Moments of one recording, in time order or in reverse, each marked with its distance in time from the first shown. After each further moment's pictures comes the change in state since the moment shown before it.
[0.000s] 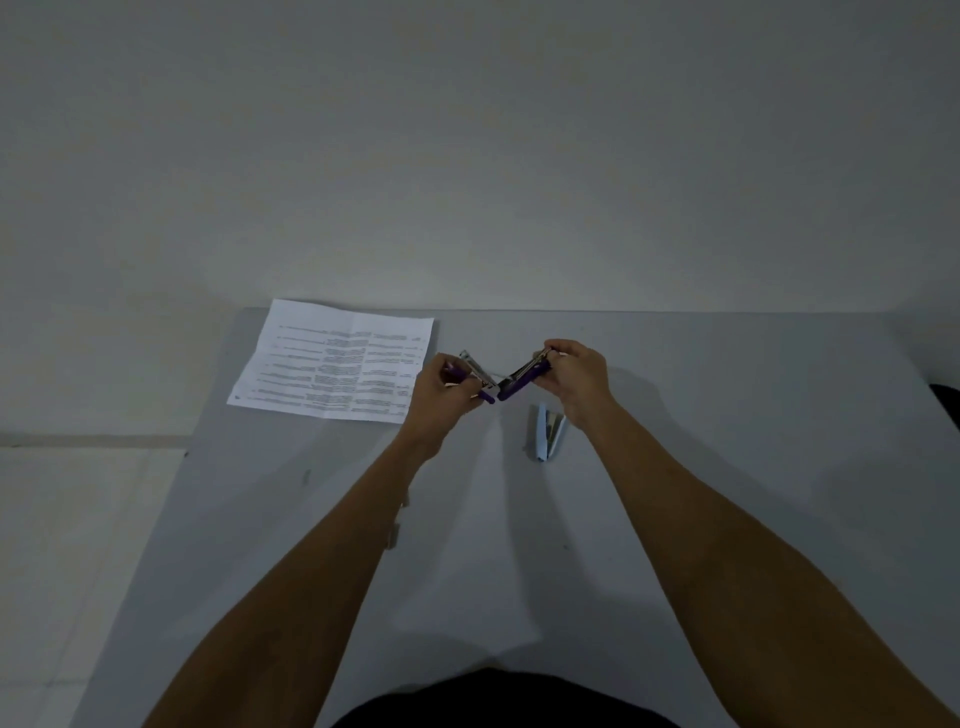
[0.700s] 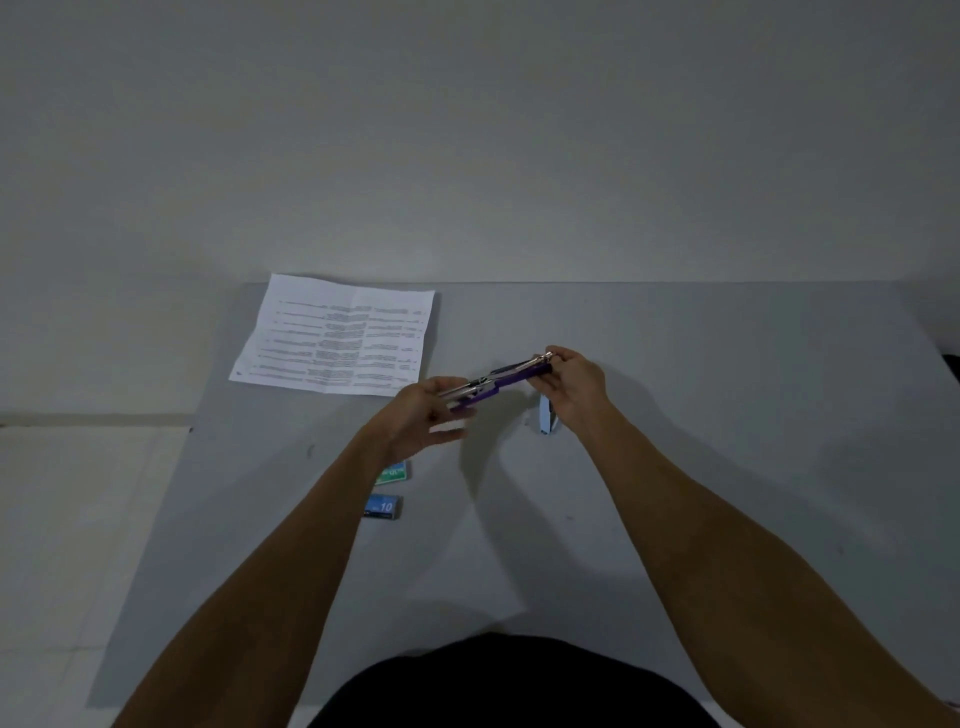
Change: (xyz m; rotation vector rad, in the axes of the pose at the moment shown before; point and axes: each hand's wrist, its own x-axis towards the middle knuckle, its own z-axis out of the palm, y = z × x) left_hand -0.022 -0.019 -0.045 -0.189 -0.310 -0.482; right_hand -0.011 0.038 -0.010 0.277 -0.012 0.203
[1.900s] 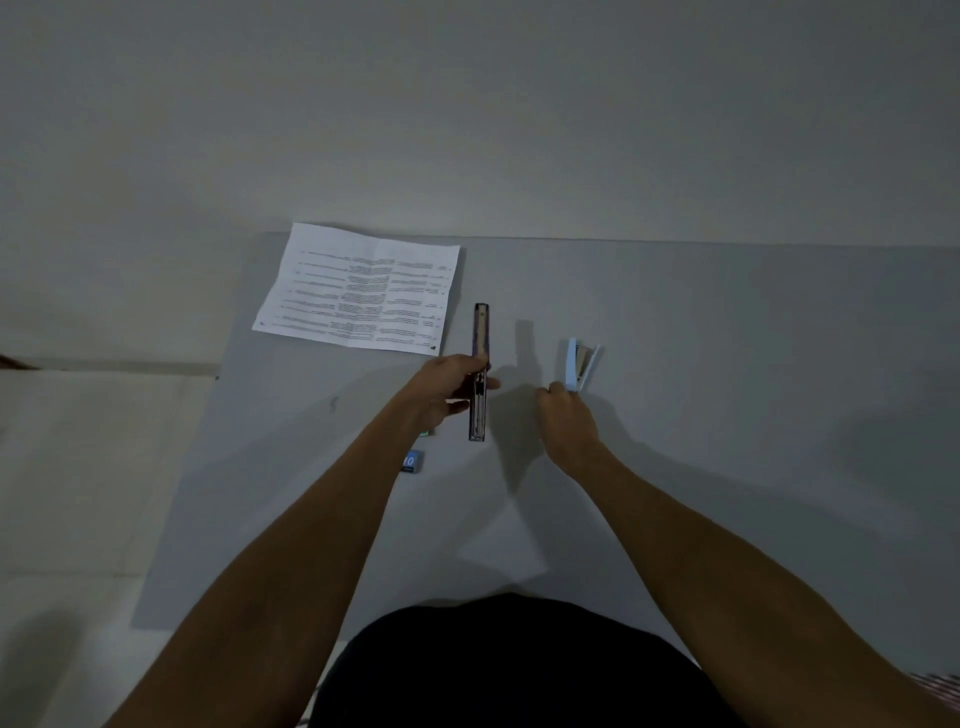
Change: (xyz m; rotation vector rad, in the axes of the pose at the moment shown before) left_hand 0.005 -0.016 0.010 0.129 0.297 -0.077; right_hand -0.034 0.089 -0.032 -1.991 -0.147 -0.608
